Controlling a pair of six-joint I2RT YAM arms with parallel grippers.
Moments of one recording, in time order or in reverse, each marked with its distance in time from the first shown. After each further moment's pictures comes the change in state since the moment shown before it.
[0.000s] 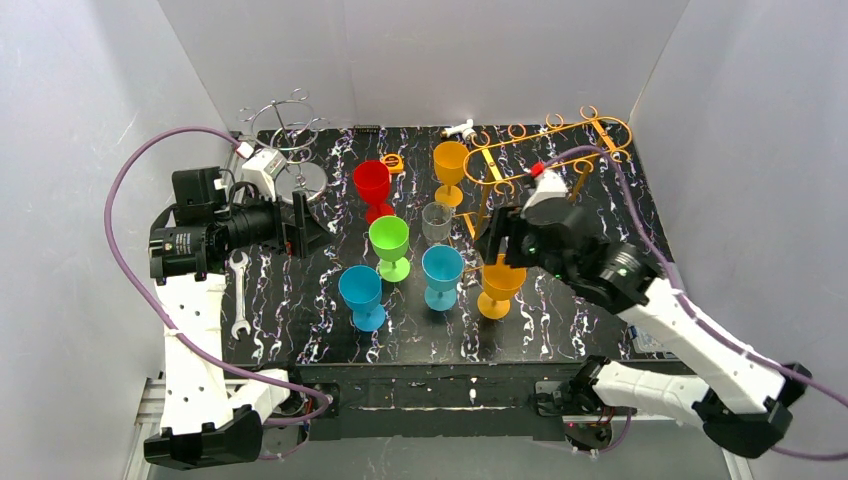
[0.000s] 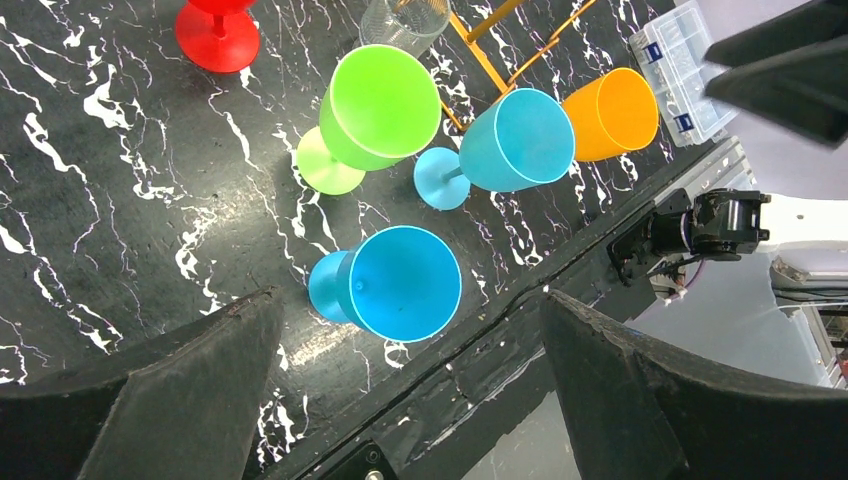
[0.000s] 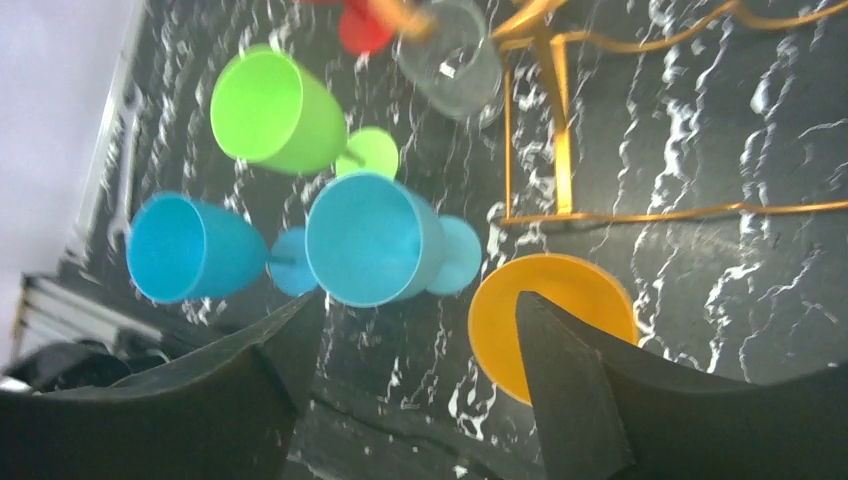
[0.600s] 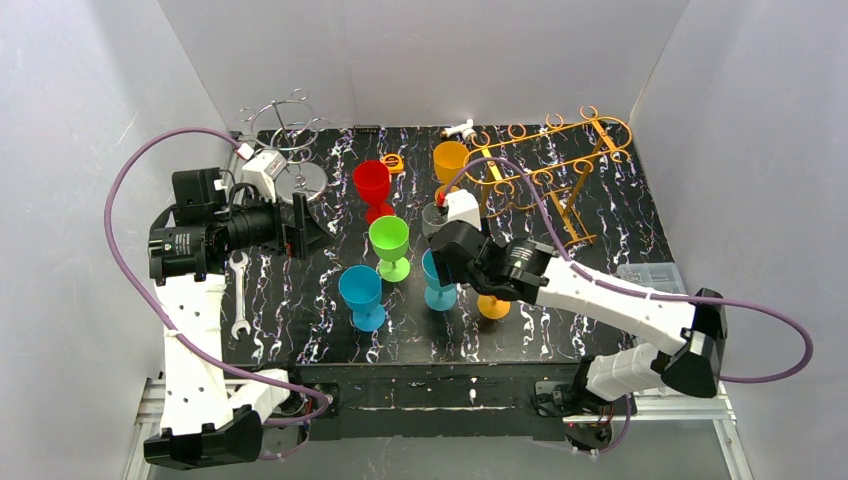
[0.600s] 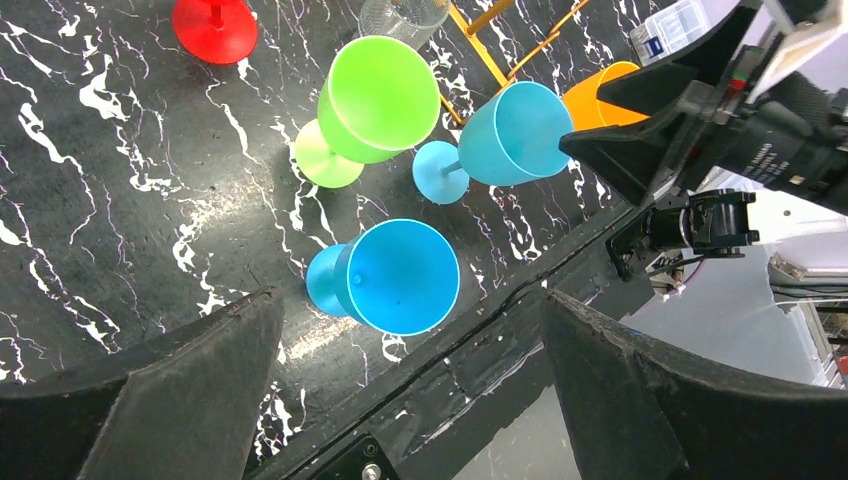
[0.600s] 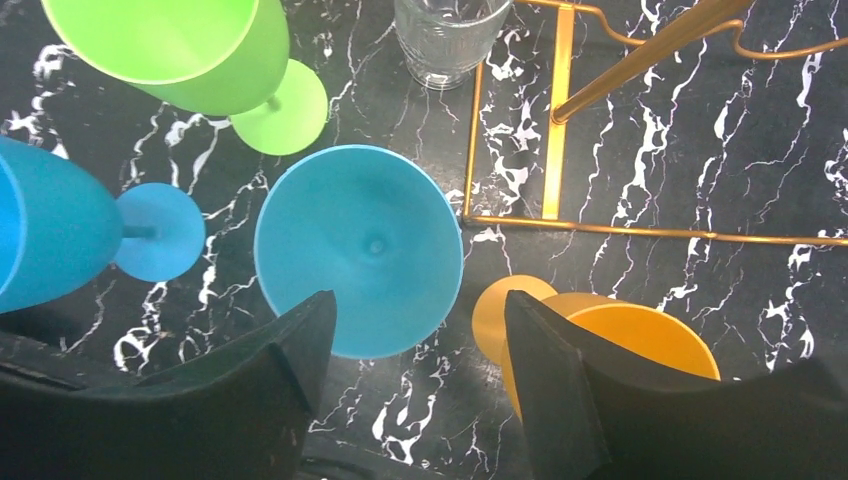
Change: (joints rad) left arm 0.000 0.000 0.006 -0.022 -0.004 0.004; right arm 0.294 0.378 0.064 -0.014 0.299 -0.089
